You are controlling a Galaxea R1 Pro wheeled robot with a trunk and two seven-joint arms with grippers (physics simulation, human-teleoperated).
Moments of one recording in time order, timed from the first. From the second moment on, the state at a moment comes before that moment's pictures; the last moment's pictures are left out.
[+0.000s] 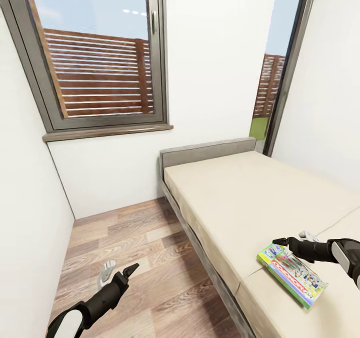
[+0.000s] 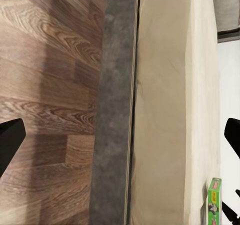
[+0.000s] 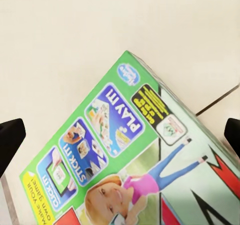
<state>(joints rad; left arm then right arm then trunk) -0.11 0.00 0.13 -1.23 1.03 0.59 -0.09 -0.82 -0.48 -0.22 -0.35 -0.12 0.74 0.70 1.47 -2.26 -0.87</state>
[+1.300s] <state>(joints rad) -0.11 -0.02 0.07 -1.14 0.95 0.47 -0.10 -0.82 -0.48 -0.22 -0.35 -0.12 0.74 0.70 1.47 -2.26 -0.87</state>
